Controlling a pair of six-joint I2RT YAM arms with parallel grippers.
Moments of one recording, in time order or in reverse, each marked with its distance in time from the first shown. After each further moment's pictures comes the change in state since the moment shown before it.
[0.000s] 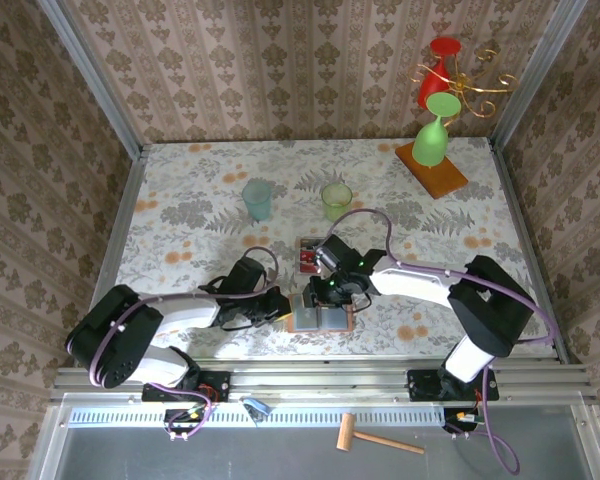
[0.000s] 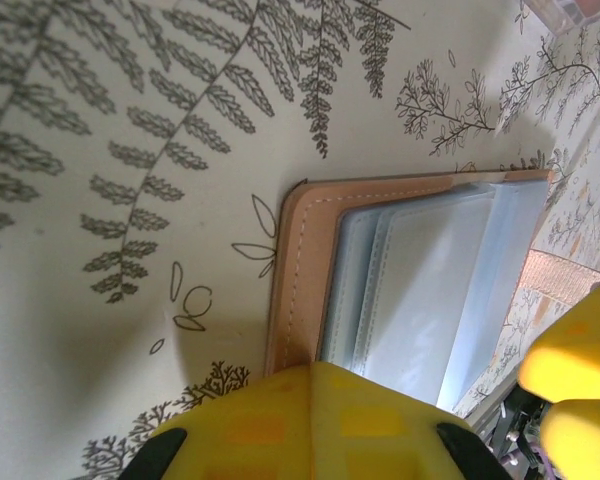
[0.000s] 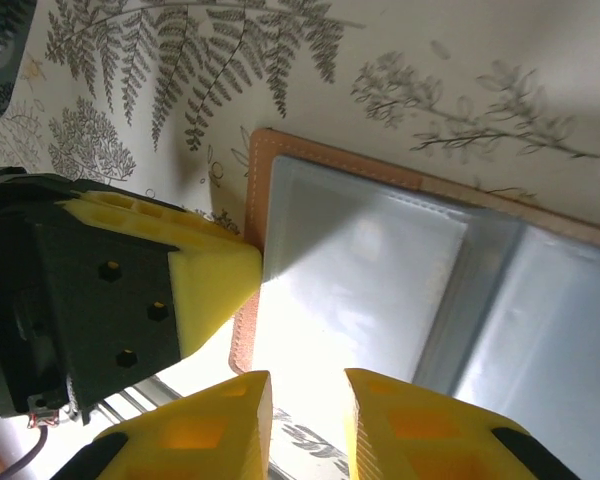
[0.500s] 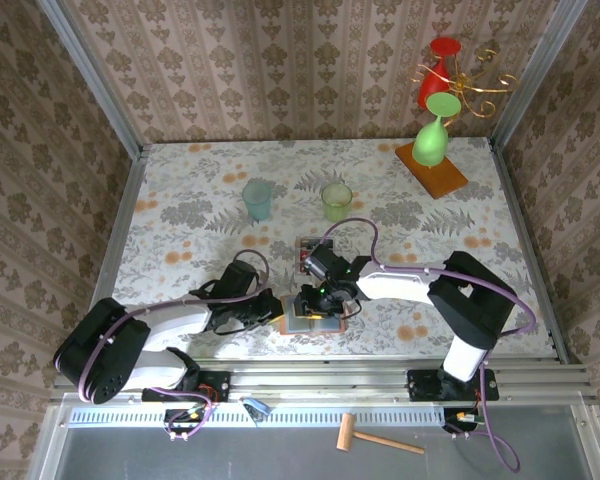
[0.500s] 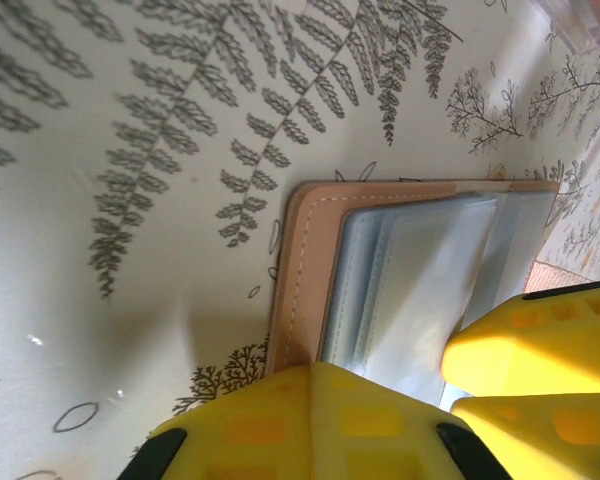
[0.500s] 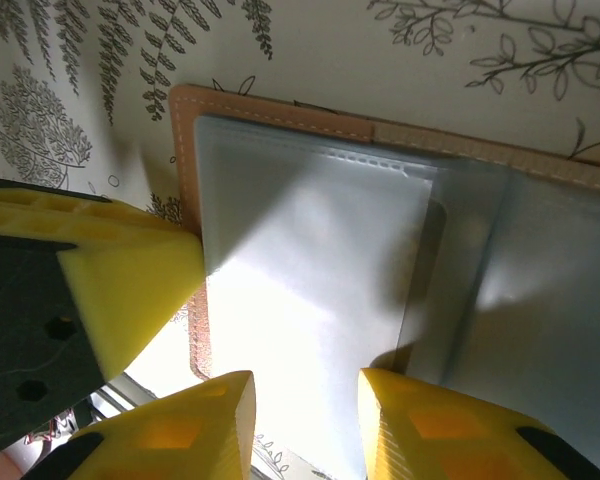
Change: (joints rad) left arm 0.036 -0.092 -0.039 -0.072 -0.025 0.000; right arm 0.056 0.087 0.014 0.038 -0.004 0.094
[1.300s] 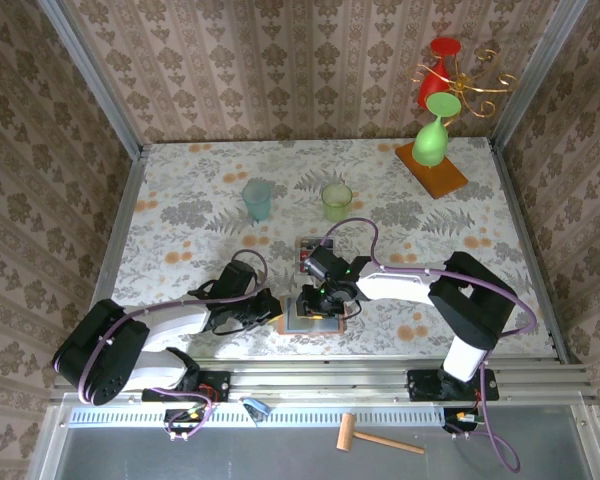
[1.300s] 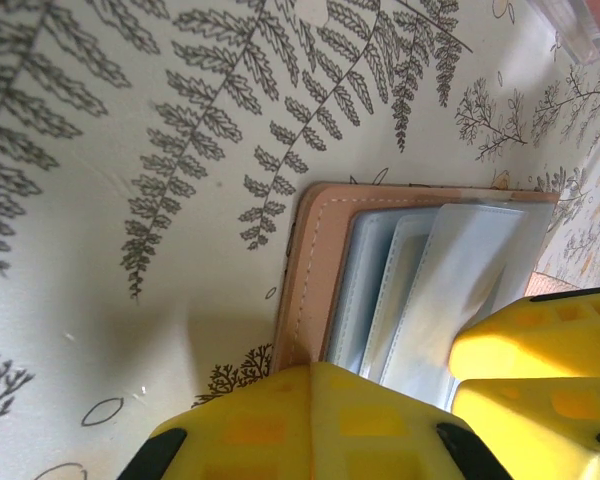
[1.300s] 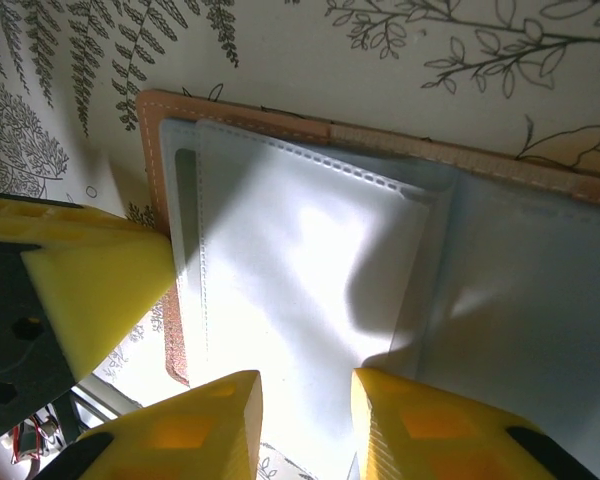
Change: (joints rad) left arm 0.012 -0.006 -0.005 -0.002 0.001 0.001; right arm 0.005 -0.008 0.002 -0.024 0.044 0.018
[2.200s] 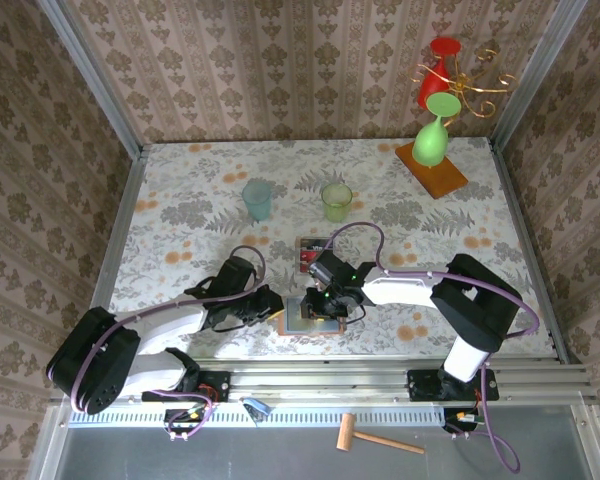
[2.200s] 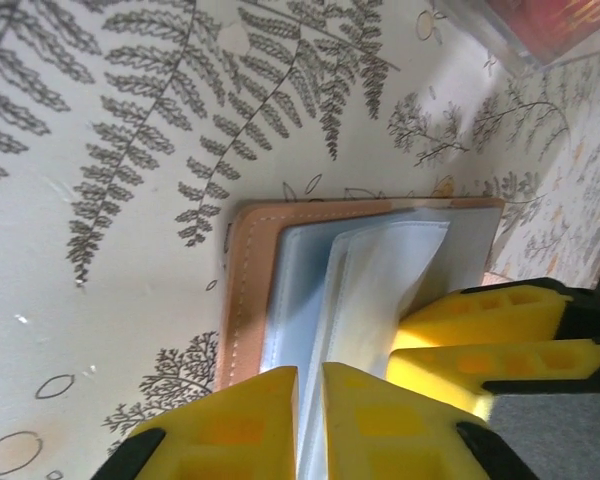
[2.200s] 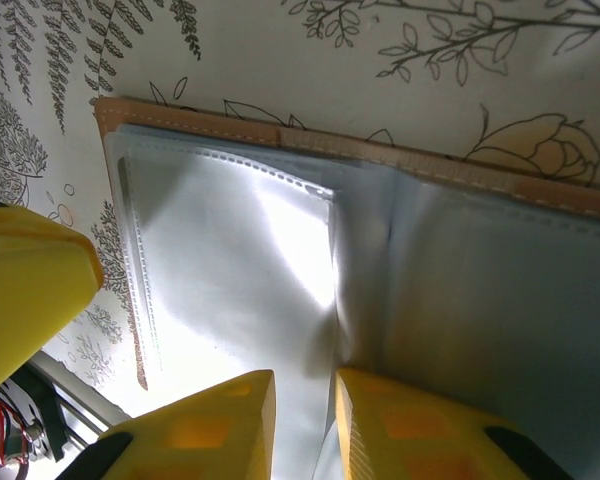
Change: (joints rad) left arm -0.001 -0.055 0.034 -0.048 0.002 -0.019; right arm -0.007 -0.023 -0.085 0.097 0.001 0.001
